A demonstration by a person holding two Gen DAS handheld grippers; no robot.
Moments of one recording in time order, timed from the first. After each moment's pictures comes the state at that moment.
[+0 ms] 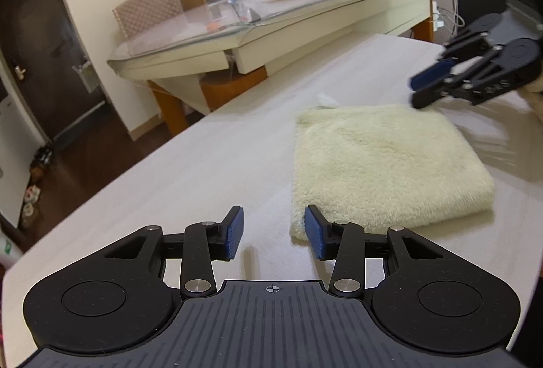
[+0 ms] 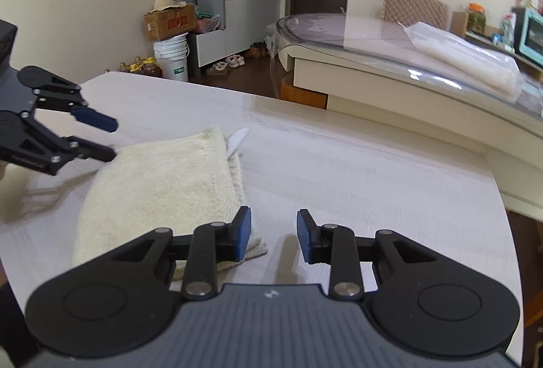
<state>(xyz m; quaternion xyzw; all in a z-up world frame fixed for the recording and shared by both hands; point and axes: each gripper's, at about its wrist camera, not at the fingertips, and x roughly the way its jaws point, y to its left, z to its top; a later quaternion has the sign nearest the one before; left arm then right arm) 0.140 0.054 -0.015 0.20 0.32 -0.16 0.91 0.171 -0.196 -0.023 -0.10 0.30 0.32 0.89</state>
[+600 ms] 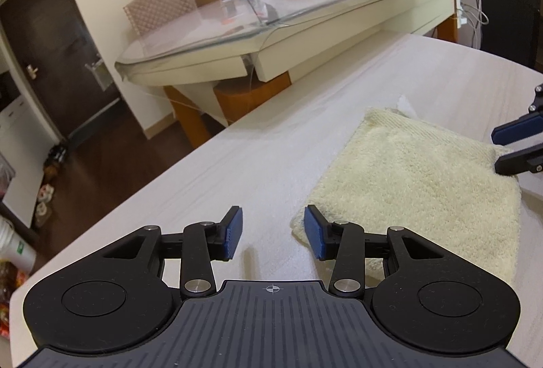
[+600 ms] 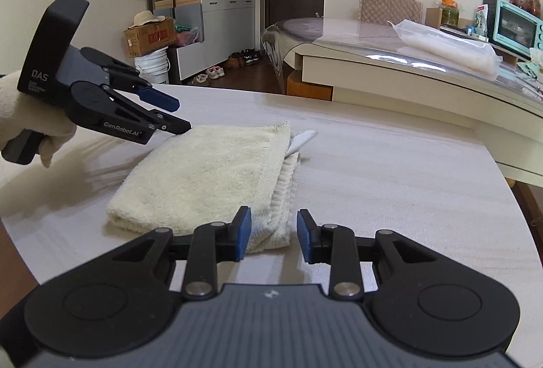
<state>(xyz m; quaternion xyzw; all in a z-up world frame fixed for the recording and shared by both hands) 0.177 0.043 -0.016 0.20 0.33 -0.14 0.91 0.119 -0.177 -0.029 -0.08 0.28 0.29 0.91</state>
